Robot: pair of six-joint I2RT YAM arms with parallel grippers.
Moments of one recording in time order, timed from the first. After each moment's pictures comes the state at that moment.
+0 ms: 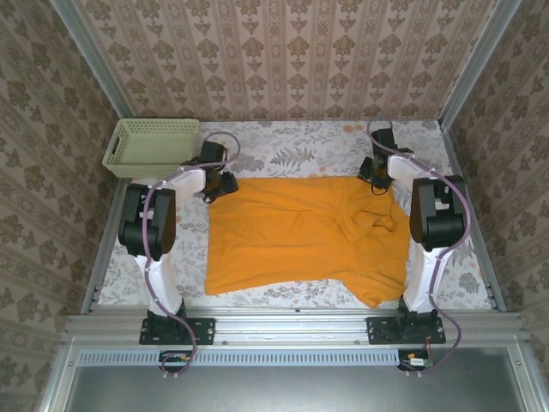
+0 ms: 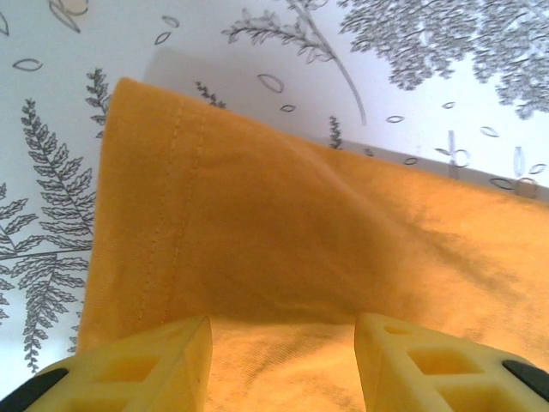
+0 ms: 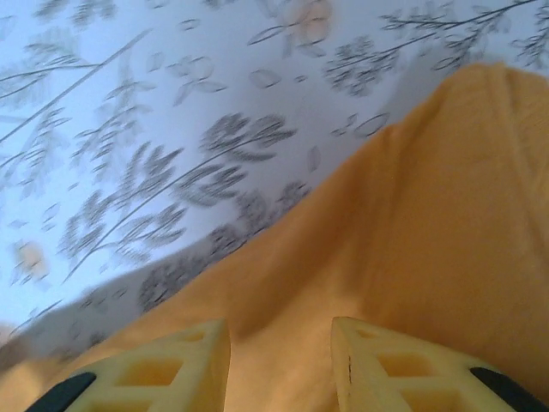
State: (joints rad) left arm -0.28 1.95 1.30 -0.46 0.04 -0.49; right arm 0.01 2.02 1.43 -0.54 0.03 0.56
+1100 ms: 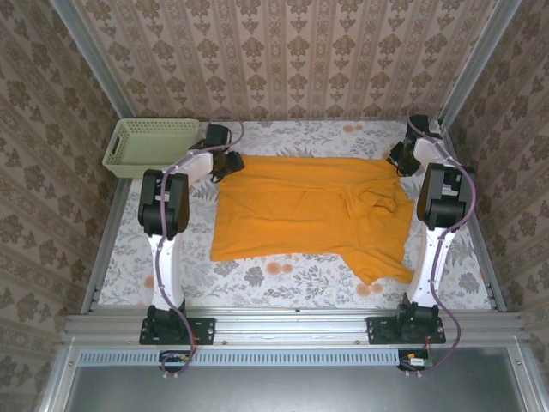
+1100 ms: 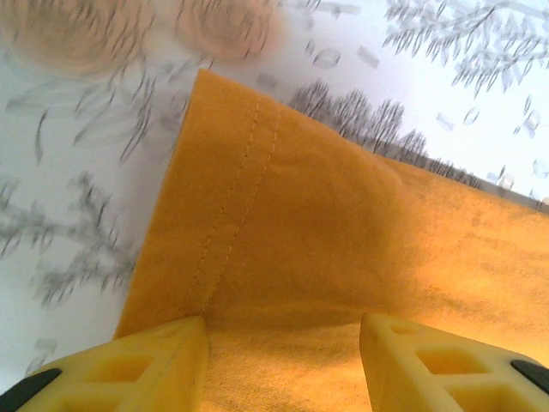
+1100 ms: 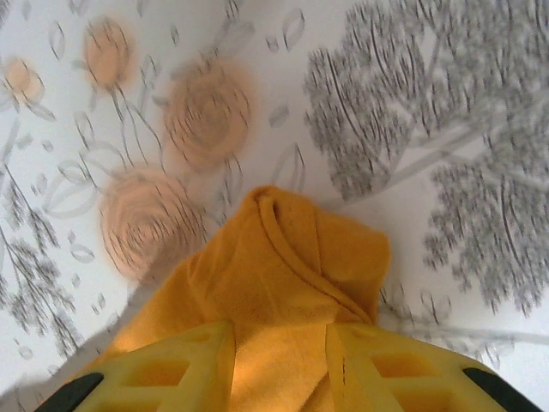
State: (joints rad) left arm -0.26 2.25 1.70 -0.44 0.06 -0.48; right arm -0.21 2.31 1.85 -0.67 -0.05 0.64
